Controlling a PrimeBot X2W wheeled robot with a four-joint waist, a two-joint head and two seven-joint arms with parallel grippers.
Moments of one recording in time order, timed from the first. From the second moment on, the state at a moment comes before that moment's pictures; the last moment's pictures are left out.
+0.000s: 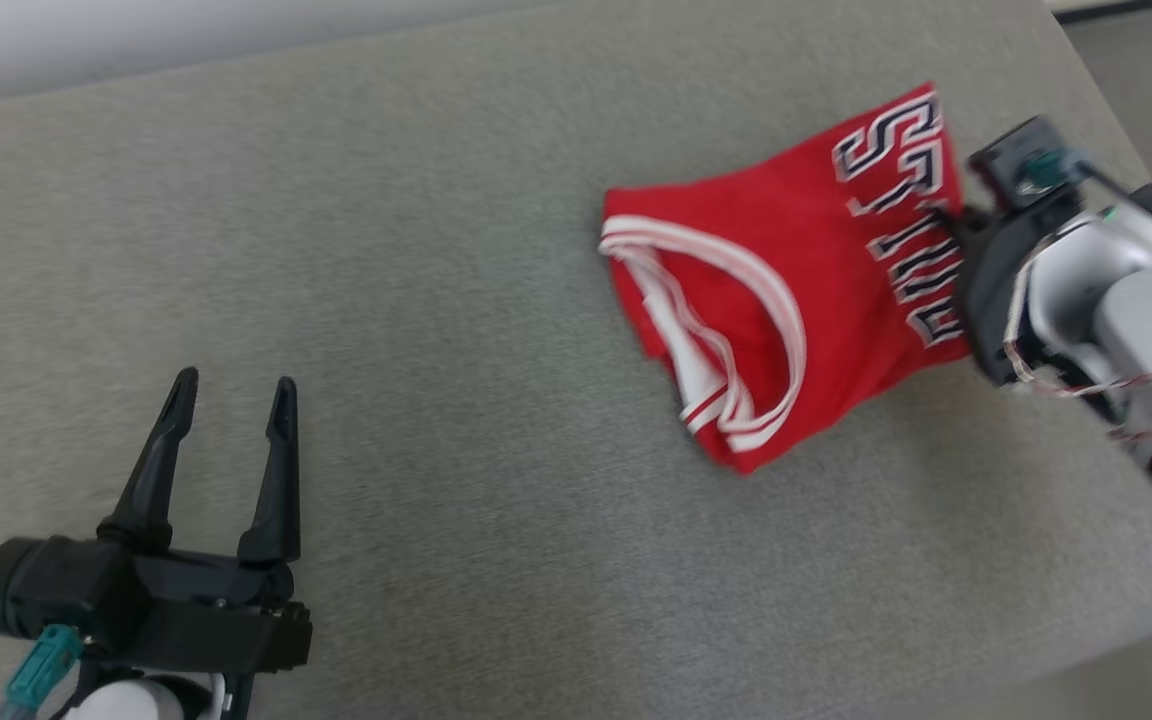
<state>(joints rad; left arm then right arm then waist) -0.19 0.12 -0.01 0.00 -0.17 -0.13 -0.26 -1.04 -0.54 0.85 0.72 0.52 0.13 0.32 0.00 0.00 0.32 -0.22</state>
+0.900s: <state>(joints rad) -0.25 0.30 -0.09 -0.17 -0.18 -0.12 -0.21 -1.26 -0.56 0.69 1.16 0.23 0.13 -0.15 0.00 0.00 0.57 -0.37</state>
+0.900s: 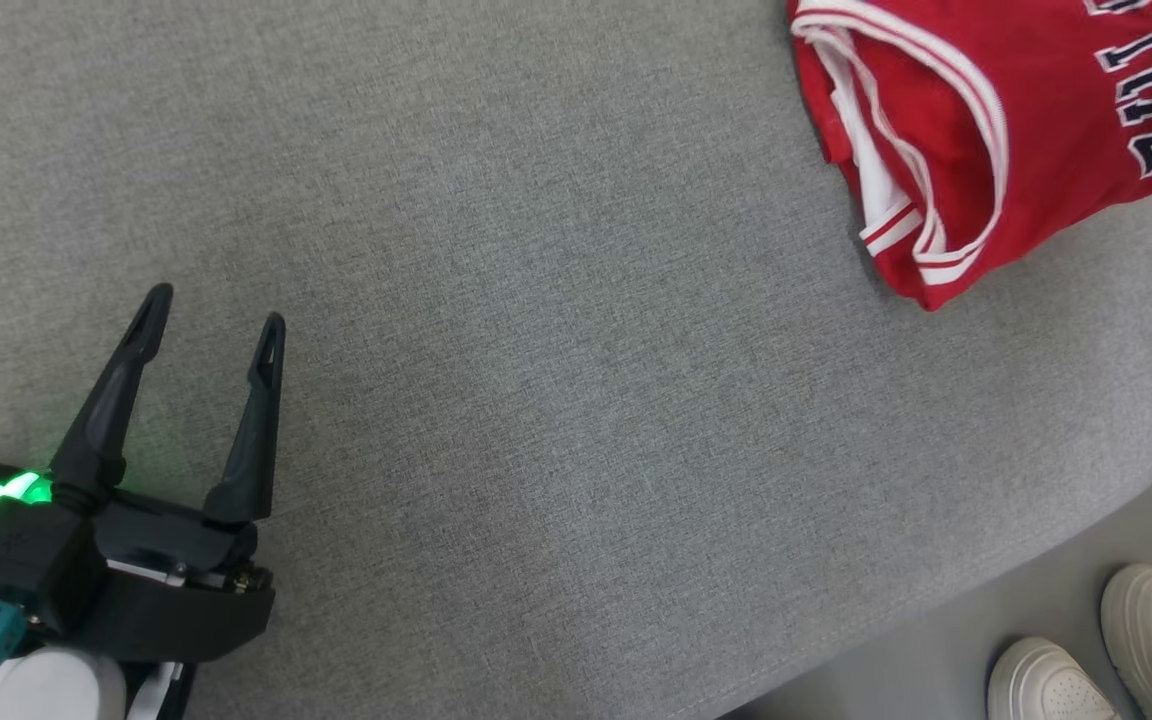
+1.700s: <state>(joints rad) -0.09 0.15 0.01 0.06 -0.24 -0.05 -0.26 -0.63 -0.39 0.21 0.57 0.19 0.13 -0.26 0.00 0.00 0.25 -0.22</state>
